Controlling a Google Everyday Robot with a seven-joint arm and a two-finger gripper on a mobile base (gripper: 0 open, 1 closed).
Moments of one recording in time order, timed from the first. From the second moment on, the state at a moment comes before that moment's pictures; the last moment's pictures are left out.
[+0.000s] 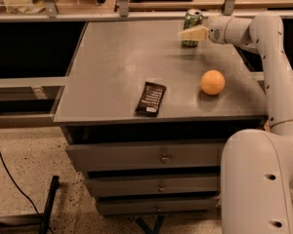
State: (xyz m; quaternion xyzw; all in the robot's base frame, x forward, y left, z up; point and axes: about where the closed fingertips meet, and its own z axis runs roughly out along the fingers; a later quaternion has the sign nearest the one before) arm 0.892 -0.200 0.880 -0.29 0.72 0.22 0.59
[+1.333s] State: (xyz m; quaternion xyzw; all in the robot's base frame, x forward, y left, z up) arm 0.914 -0.204 0.863 -0.26 0.73 0.21 0.60
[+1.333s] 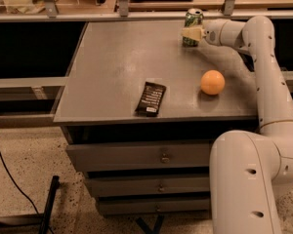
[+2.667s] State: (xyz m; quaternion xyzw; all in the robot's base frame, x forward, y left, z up) arm 0.856 -0.196 0.897 -0.31 0.73 0.27 0.55
